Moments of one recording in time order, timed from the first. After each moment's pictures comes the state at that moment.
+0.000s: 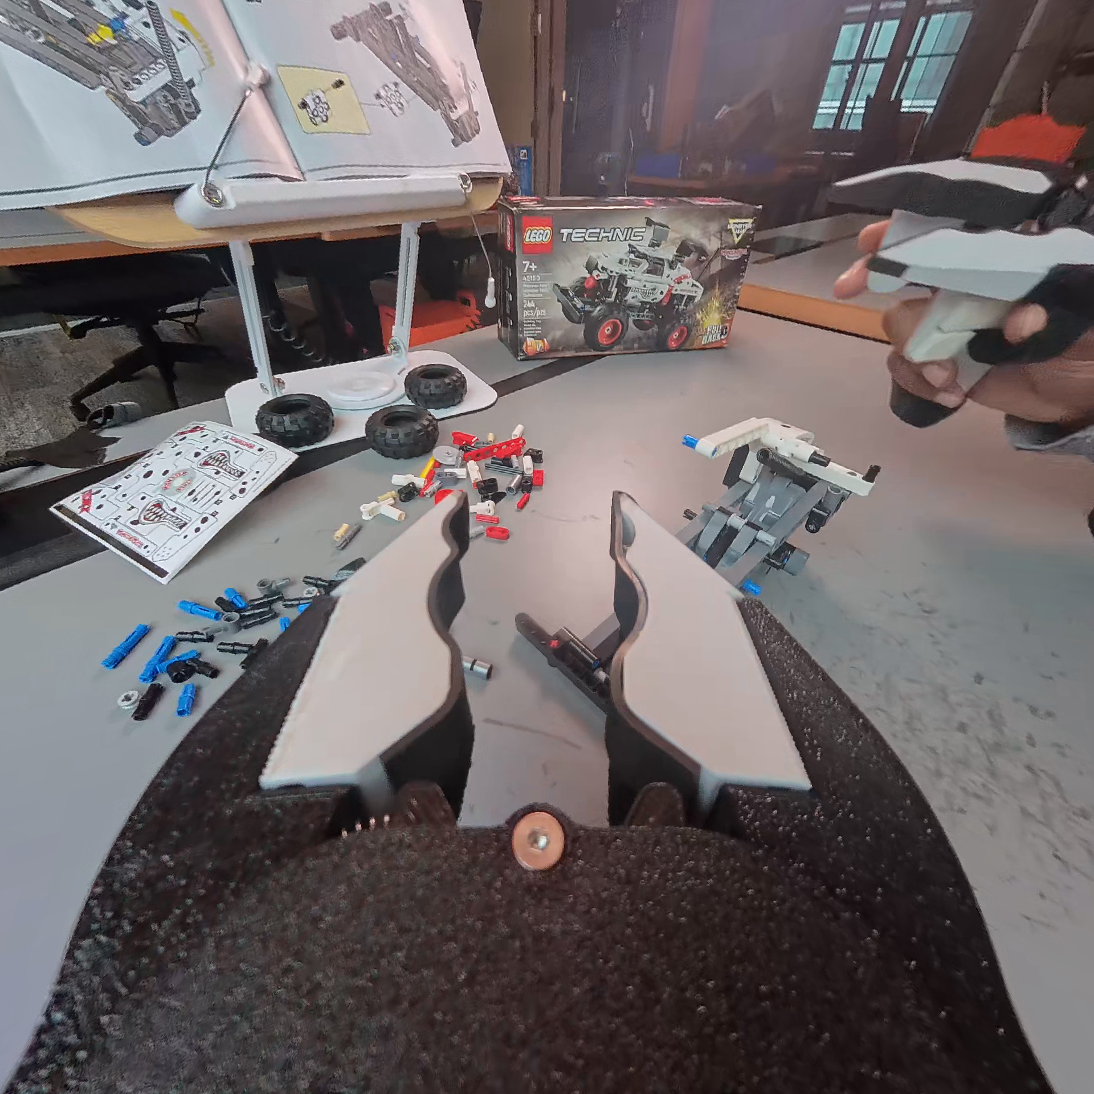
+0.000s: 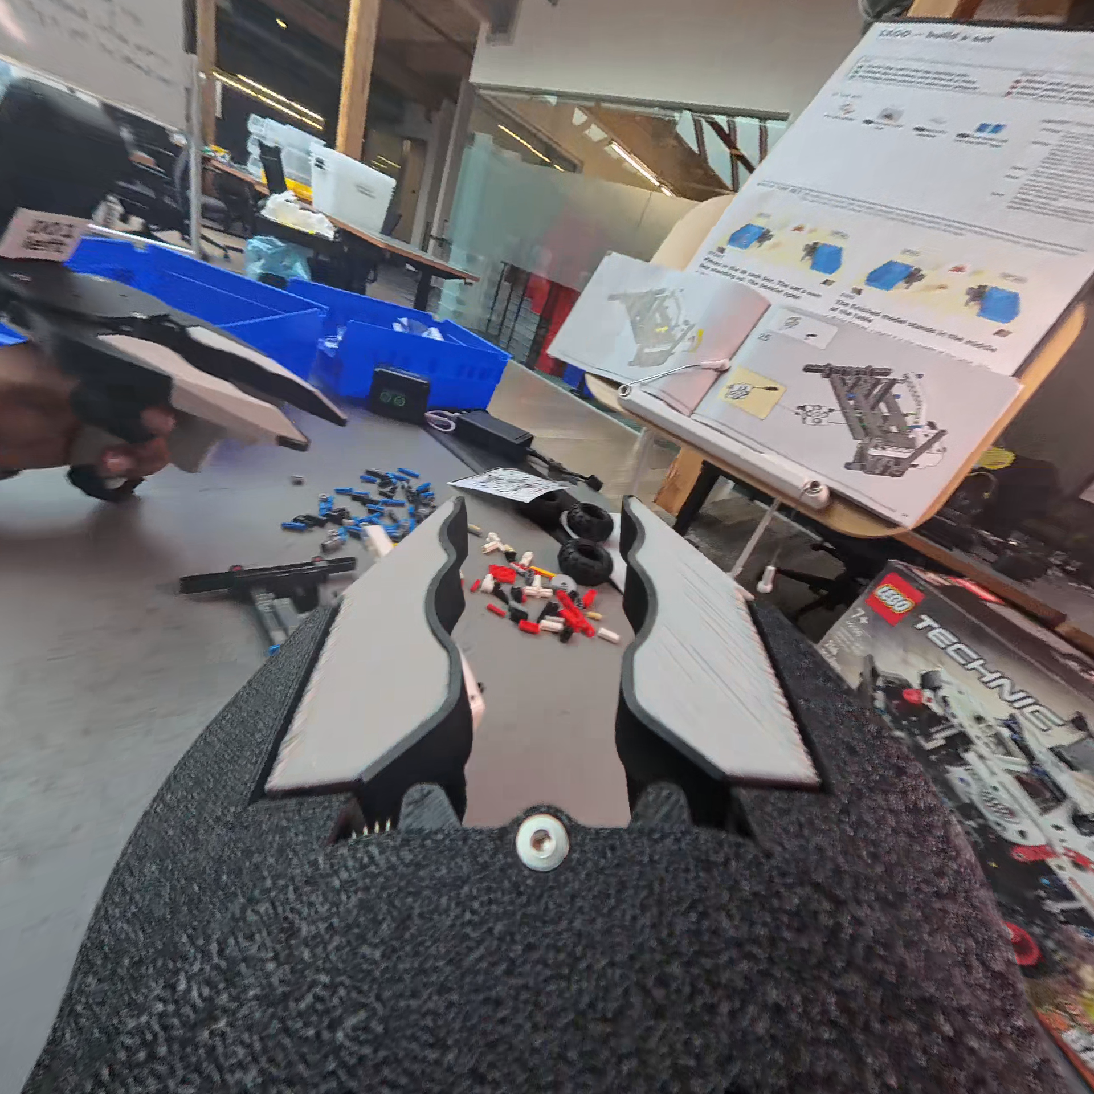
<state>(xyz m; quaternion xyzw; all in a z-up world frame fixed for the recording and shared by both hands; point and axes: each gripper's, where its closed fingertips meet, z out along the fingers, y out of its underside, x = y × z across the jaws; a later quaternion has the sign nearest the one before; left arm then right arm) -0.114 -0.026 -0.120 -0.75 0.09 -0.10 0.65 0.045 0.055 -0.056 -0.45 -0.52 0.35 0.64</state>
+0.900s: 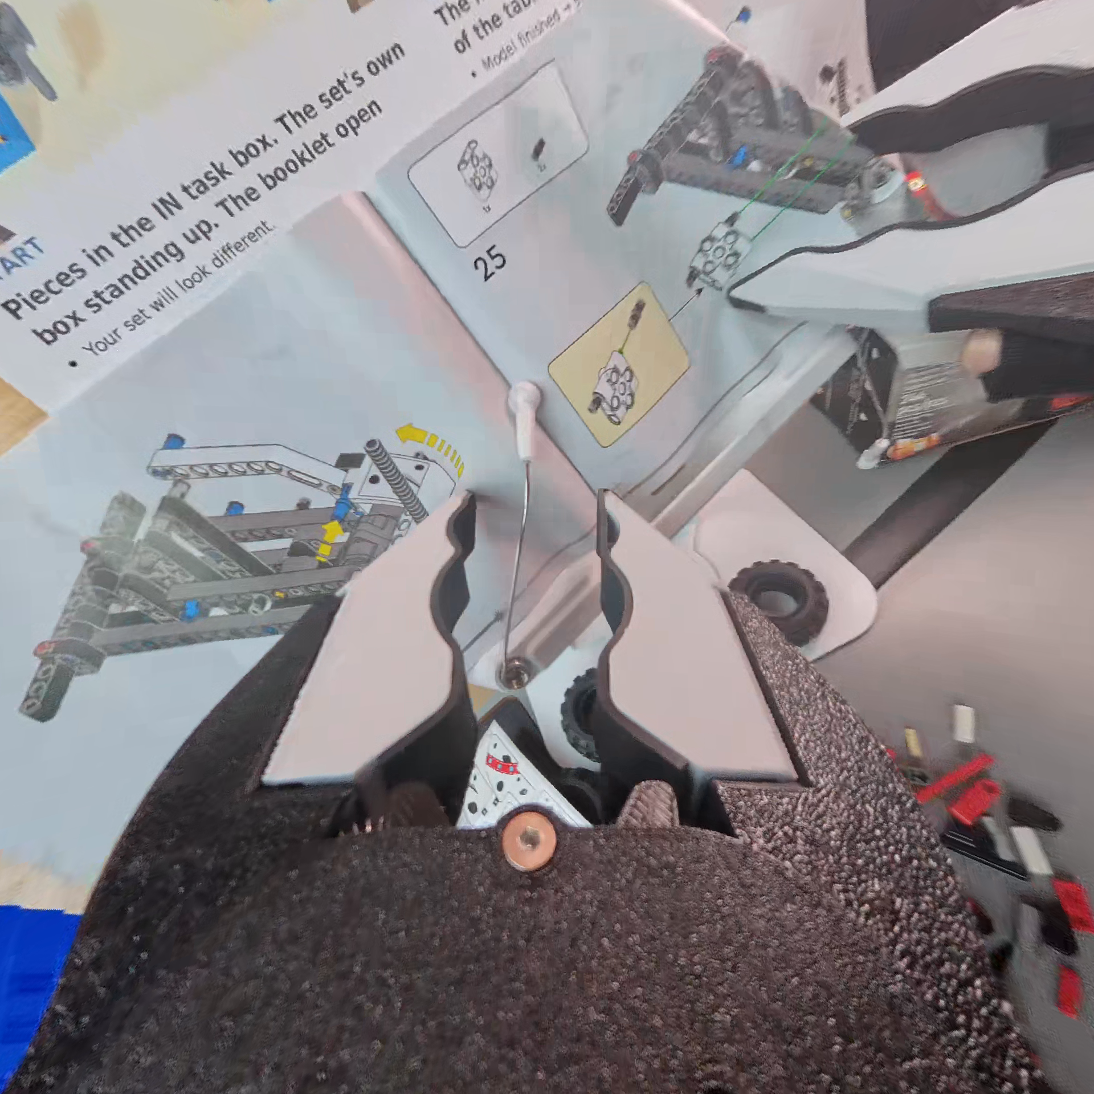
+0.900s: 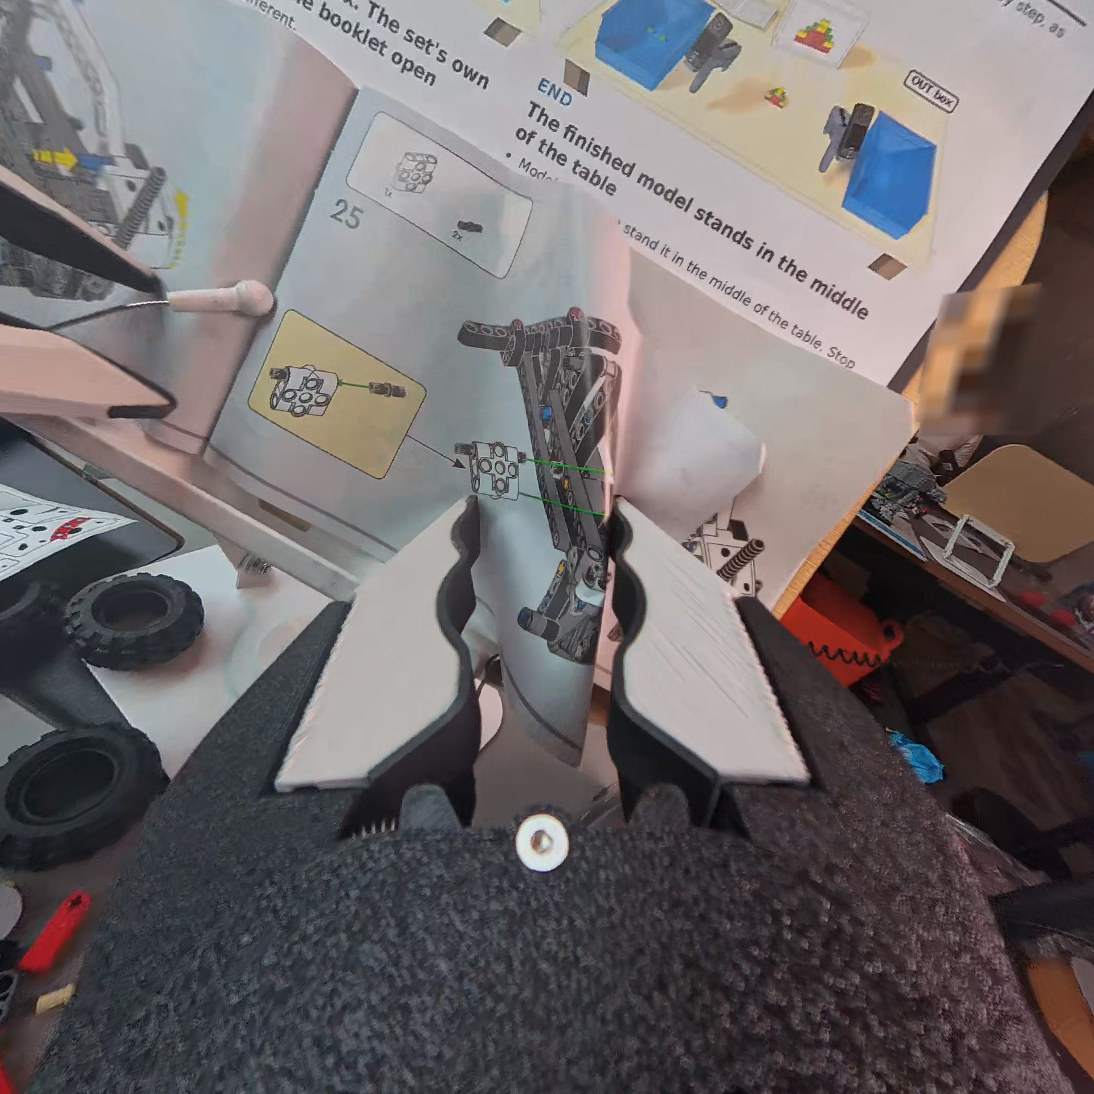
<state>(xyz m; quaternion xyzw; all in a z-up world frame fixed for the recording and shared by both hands) -0.217 0.258 -0.031 -0.80 0.14 0.13 0.57 -0.125 0.341 -0.015 -0.59 -0.45 0.14 0.65</state>
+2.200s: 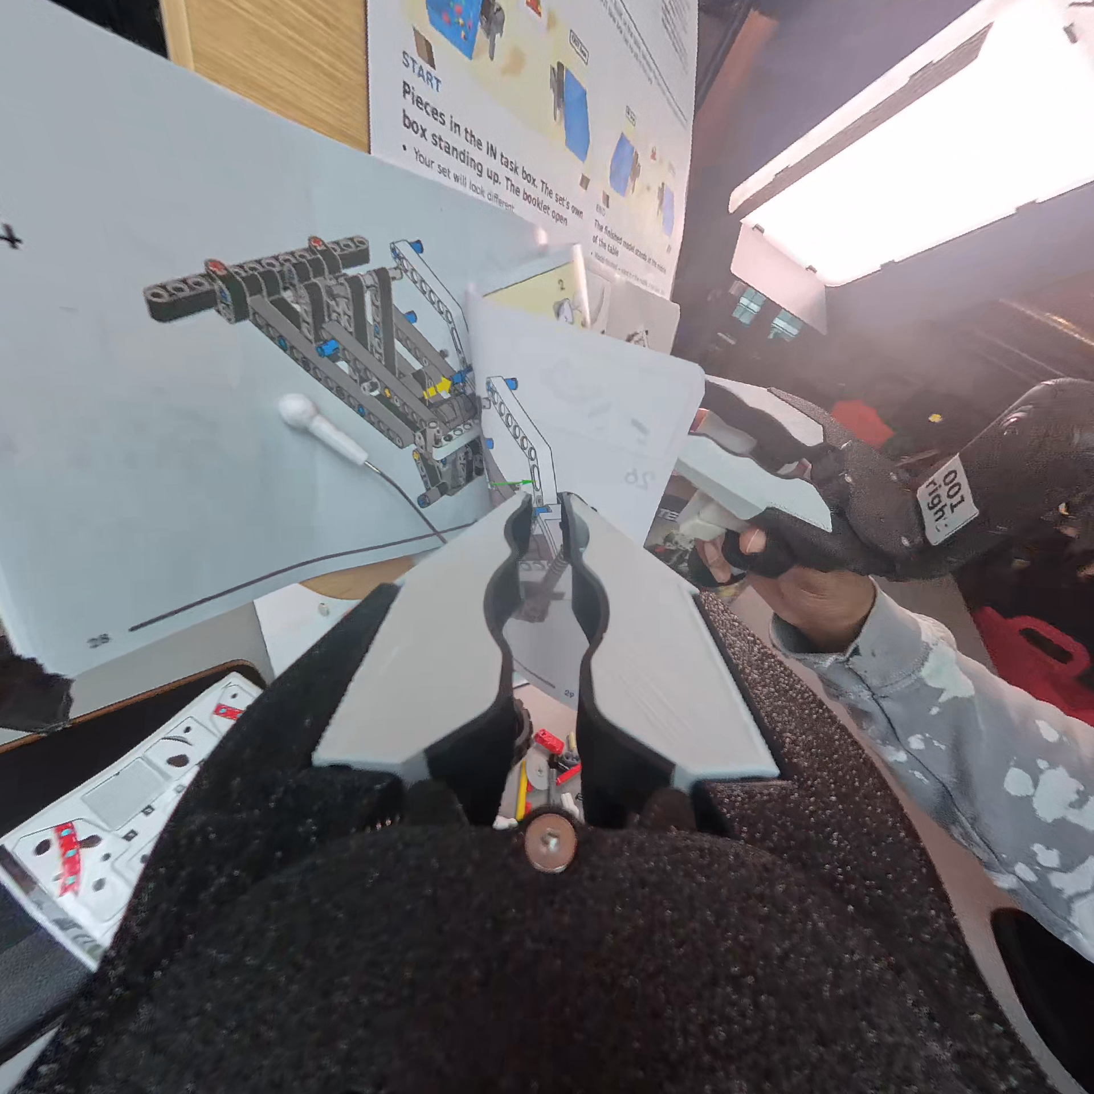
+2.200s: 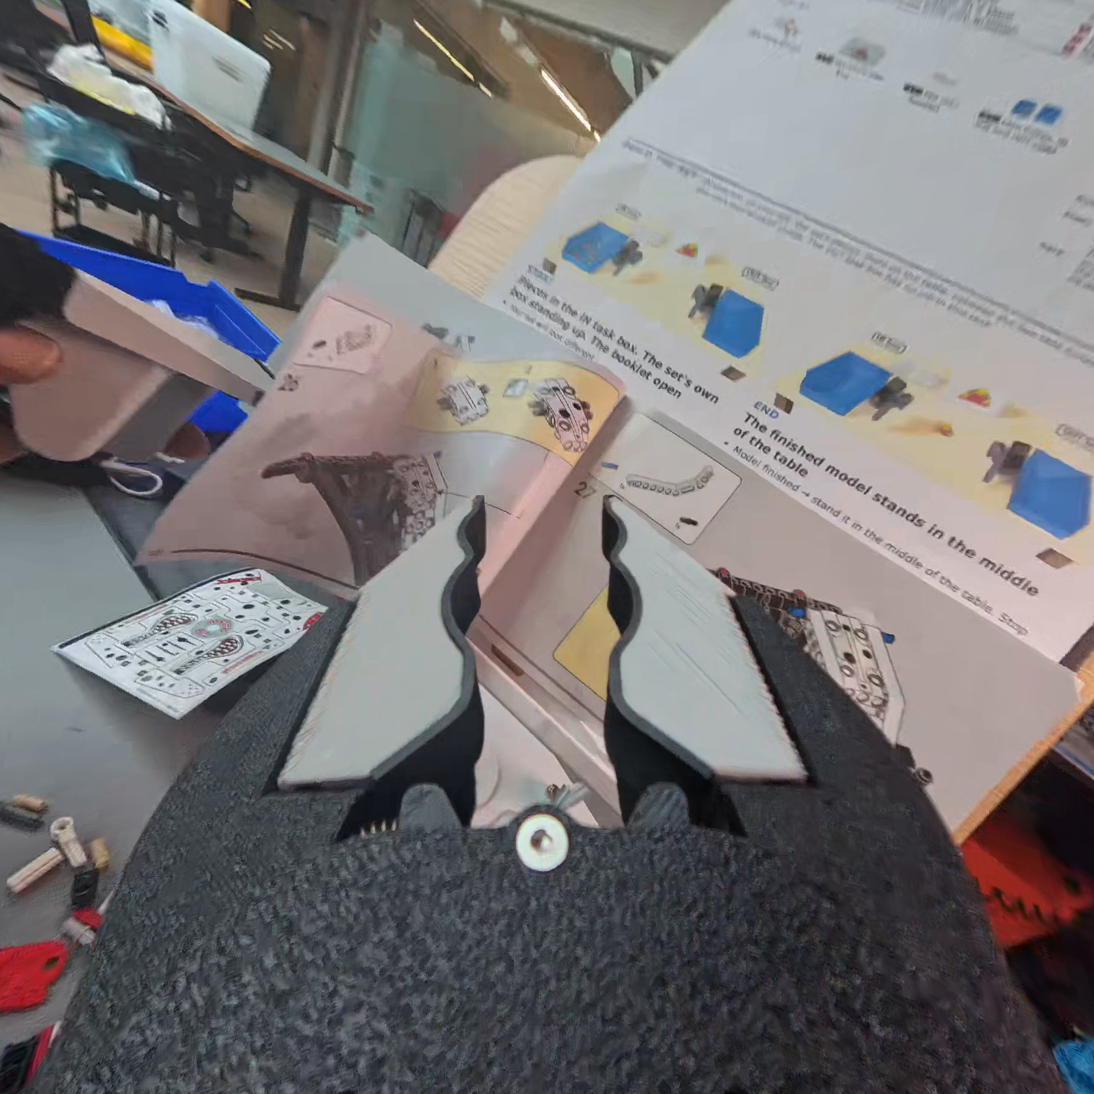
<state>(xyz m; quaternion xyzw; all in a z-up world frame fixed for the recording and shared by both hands) -0.245 0.184 -0.002 -0.72 -0.04 -0.28 0.63 -0.174 0.251 0.026 -0.47 -0.52 0.26 0.66</state>
